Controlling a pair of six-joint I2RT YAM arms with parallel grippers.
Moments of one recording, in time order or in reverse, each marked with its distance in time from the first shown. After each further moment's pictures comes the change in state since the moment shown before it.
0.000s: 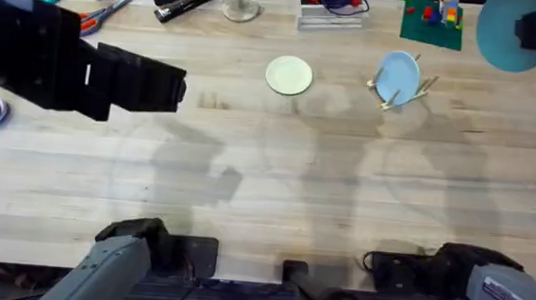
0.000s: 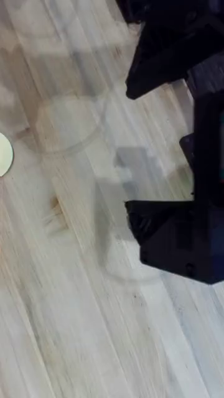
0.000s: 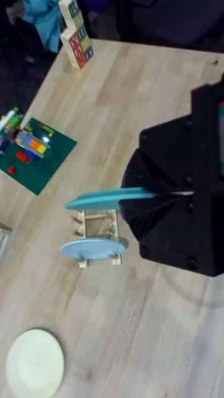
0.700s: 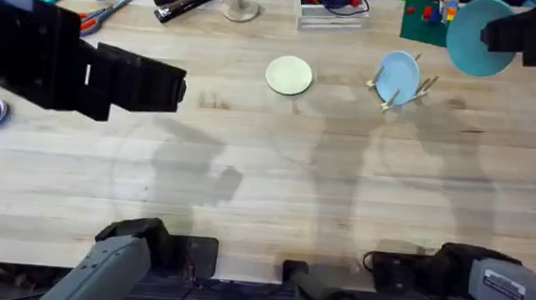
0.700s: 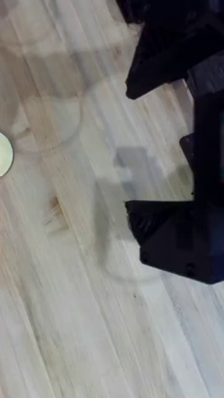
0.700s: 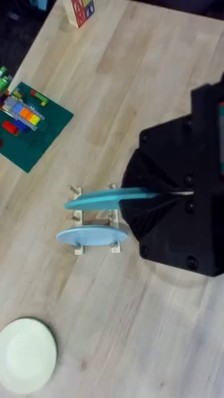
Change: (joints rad) left arm 0.000 0.000 0.000 0.000 0.000 0.000; right arm -0.002 0.142 0.000 0.022 -0.057 0.000
